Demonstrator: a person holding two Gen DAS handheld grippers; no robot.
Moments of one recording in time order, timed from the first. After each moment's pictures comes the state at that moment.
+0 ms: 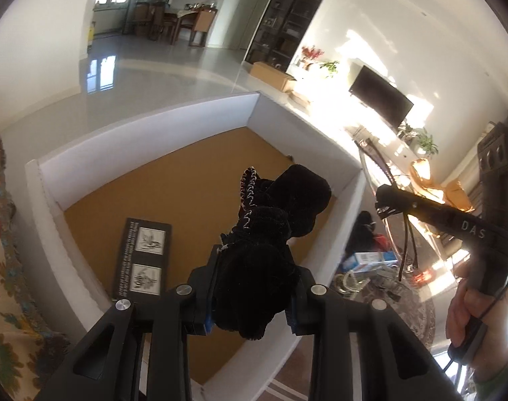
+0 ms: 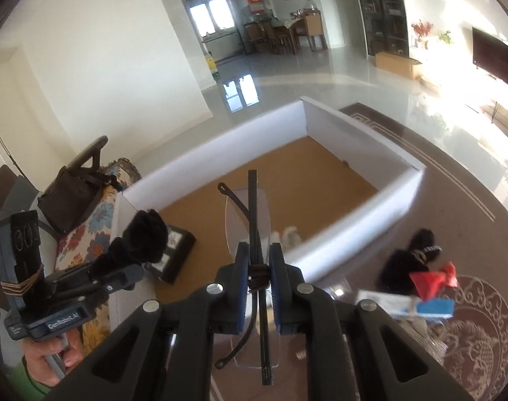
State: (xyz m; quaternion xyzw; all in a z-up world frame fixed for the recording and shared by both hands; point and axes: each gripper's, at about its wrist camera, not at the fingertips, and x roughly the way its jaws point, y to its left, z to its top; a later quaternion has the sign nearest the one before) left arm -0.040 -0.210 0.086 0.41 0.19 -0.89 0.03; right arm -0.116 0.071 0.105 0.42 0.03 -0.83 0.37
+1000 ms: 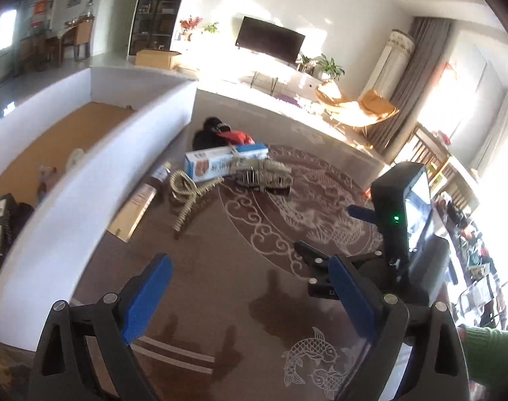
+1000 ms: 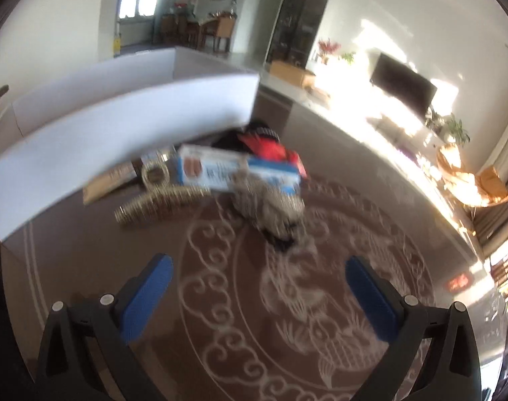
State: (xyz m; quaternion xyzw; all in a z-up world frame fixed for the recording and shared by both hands) left arm 0.022 0.013 0.046 0.42 0.06 -0.89 -0.19; right arm -0.007 0.244 -0.034 0.43 0.16 -0.89 0.08
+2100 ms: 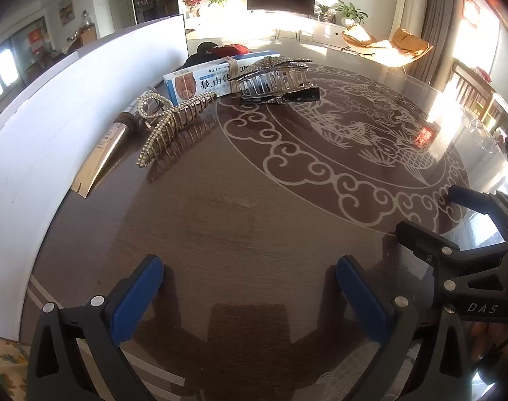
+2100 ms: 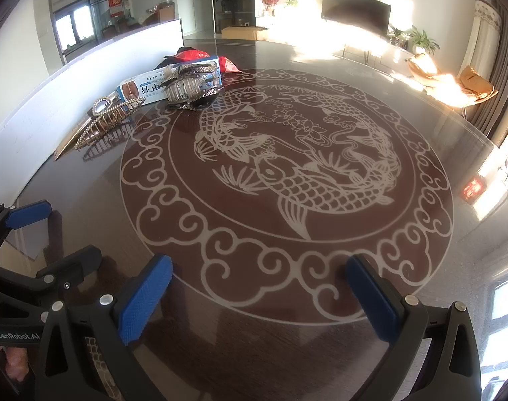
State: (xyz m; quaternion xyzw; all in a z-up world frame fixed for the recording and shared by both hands) left arm 0.014 0.073 -0.048 0.47 -0.06 -0.88 -0.11; right arm 0.047 0.315 -0.067 0.46 0.03 -0.89 0.04
